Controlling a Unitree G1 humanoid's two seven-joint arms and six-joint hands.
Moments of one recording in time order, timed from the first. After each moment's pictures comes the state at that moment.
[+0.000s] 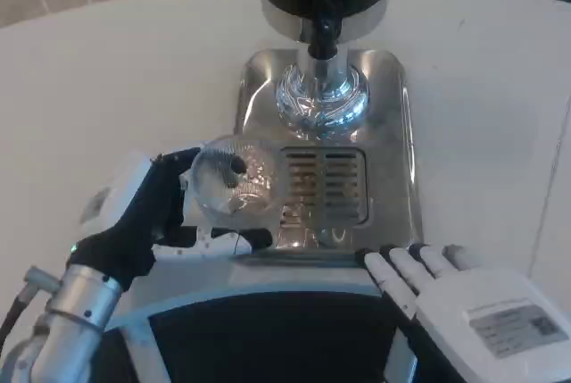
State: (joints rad) left arm -0.51 0.42 -0.02 0.69 0.42 -0.71 0.12; right arm 0.31 -0.03 0.14 -1.03 -1.39 -0.15 0.80
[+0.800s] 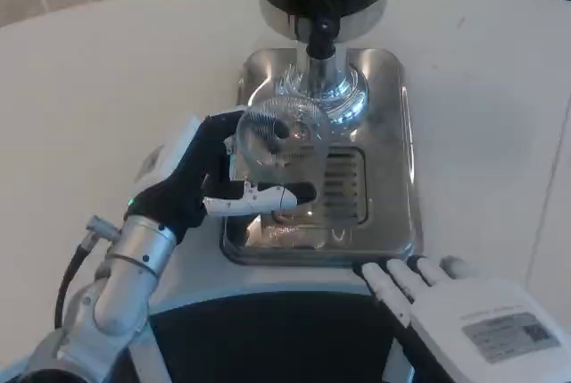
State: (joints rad) left arm -0.78 0.33 -0.10 0.98 0.40 -0.70 0.16; right arm 0.32 0.03 0.17 -1.03 -1.44 -0.17 0.85
